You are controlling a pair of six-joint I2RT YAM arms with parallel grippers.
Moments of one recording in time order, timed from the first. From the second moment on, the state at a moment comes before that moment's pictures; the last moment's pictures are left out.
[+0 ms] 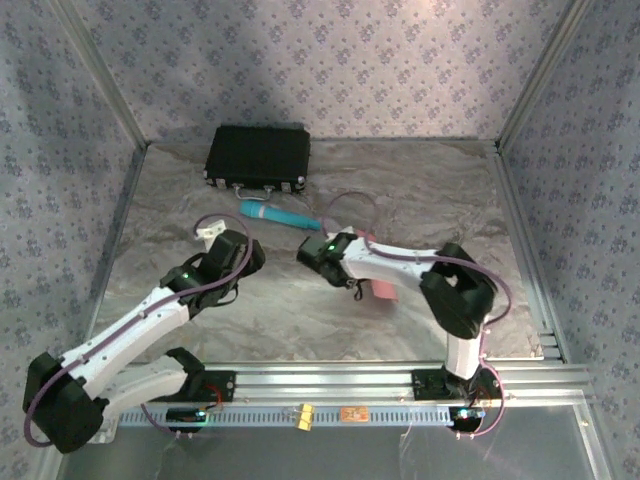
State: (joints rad) left arm -0.67 0.97 0.72 -0.58 -0.42 -0.93; right arm 0.97 1.86 1.31 -1.06 0.71 0.61
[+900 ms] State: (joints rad) left arm -0.65 1.12 0.70 -0.47 -0.14 -0.86; right arm 0.43 1.38 0.70 -0.26 -0.55 0.59
